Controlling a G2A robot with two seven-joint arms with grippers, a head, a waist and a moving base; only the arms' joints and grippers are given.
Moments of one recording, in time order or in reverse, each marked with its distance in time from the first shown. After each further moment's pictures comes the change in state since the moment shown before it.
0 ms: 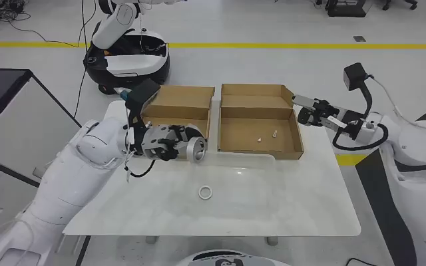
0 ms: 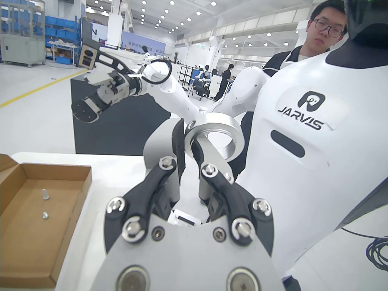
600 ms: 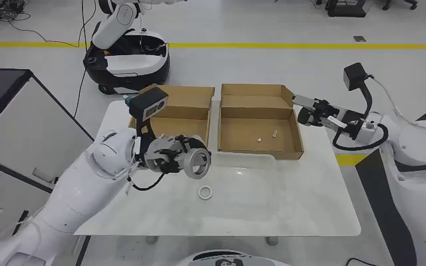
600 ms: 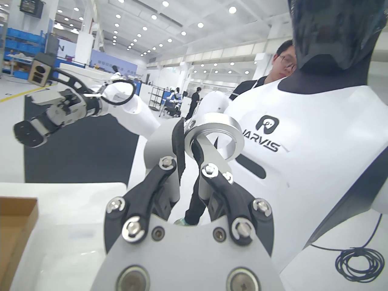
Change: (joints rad) left arm 0.031 -0.024 0.088 -0.084 -0.210 0.000 0.000; right arm 0.000 0.000 0.000 0.000 0.000 0.000 0.000
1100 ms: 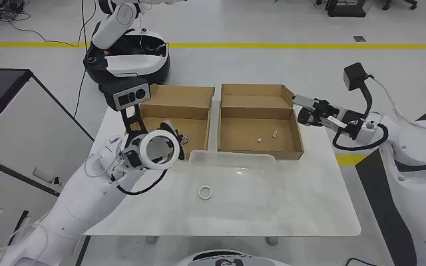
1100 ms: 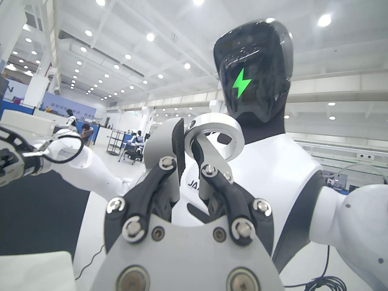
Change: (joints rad) left arm 0.049 -0.046 -0.052 -0.087 -0.298 0.000 0.000; right arm 0.000 0.000 0.000 0.000 0.000 0.000 0.000
